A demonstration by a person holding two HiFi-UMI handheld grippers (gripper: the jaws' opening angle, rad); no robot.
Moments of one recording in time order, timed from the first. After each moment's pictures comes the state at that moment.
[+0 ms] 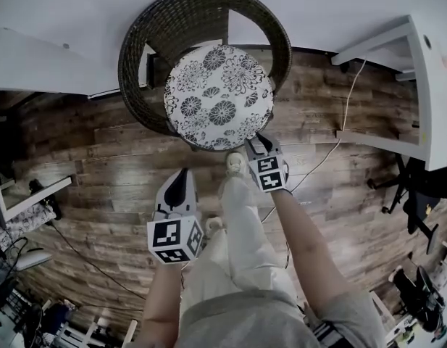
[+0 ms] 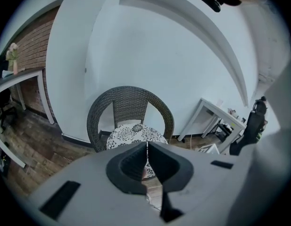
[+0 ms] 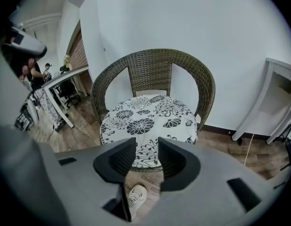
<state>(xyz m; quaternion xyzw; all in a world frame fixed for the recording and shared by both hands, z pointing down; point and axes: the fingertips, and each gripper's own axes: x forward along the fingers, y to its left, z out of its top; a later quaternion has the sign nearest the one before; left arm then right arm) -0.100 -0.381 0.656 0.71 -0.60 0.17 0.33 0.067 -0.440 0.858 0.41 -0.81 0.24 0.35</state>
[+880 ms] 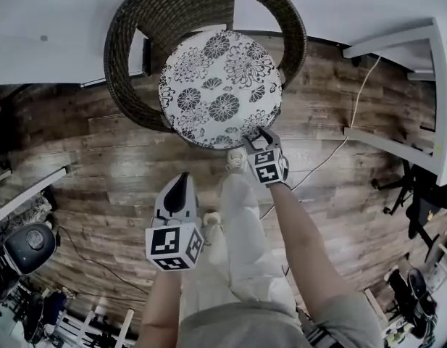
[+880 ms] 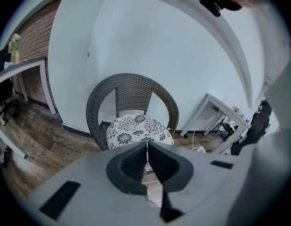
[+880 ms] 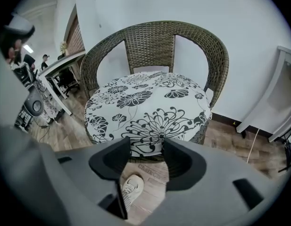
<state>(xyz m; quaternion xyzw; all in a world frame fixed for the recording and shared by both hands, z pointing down) -0.097 -0.378 0.713 0.68 -0.61 0.19 0.36 0.073 -0.436 0.961 0.38 -0.79 0.25 0.41</state>
